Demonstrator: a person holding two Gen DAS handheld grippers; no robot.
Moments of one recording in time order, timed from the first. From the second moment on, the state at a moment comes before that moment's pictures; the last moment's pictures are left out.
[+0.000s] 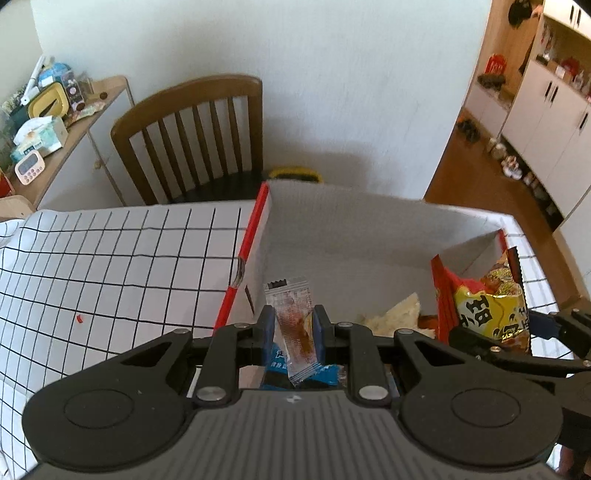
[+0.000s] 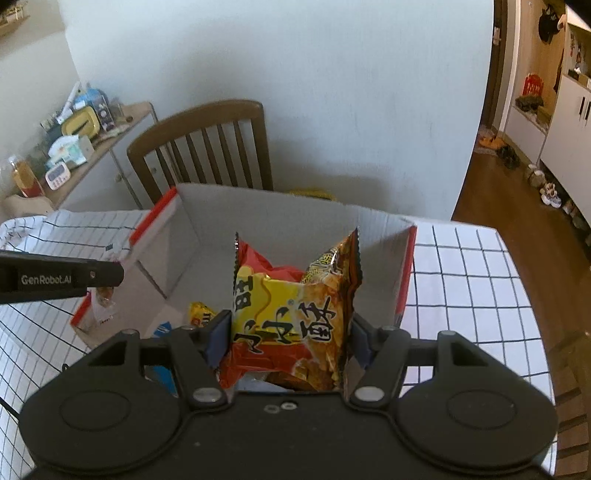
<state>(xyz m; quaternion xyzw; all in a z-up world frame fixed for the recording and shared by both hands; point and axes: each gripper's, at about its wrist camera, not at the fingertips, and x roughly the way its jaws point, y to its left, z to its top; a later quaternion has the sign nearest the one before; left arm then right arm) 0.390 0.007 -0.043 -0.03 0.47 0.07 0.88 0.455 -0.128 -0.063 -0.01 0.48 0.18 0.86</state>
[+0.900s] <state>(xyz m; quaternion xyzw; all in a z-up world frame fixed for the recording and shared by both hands) 0.412 -0.001 -0.103 -0.01 0.54 0.08 0.84 0.470 -0.116 -0.096 -0.03 0.49 0.17 0.86</state>
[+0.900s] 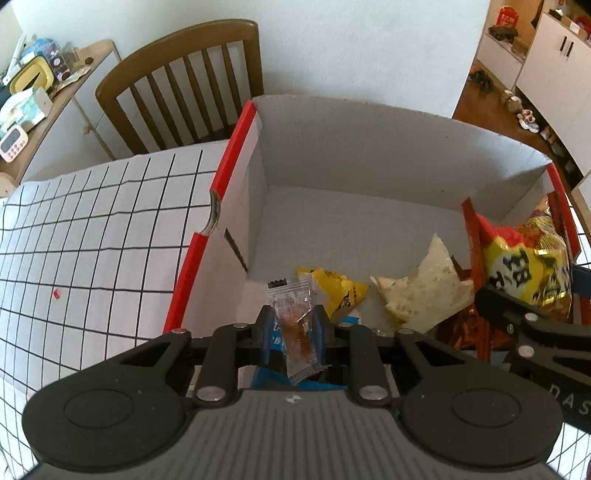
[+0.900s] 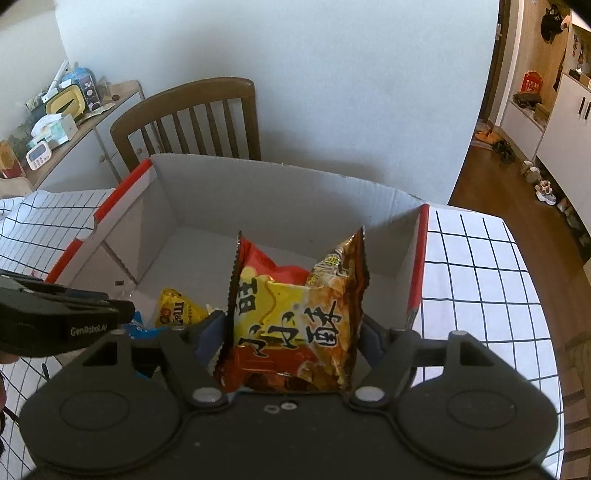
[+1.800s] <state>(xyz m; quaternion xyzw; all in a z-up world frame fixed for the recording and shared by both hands) 0.360 0.010 -0.041 -0.06 0.48 0.07 0.87 0.429 -0.135 -0.044 -0.01 0.44 0.18 0.88</state>
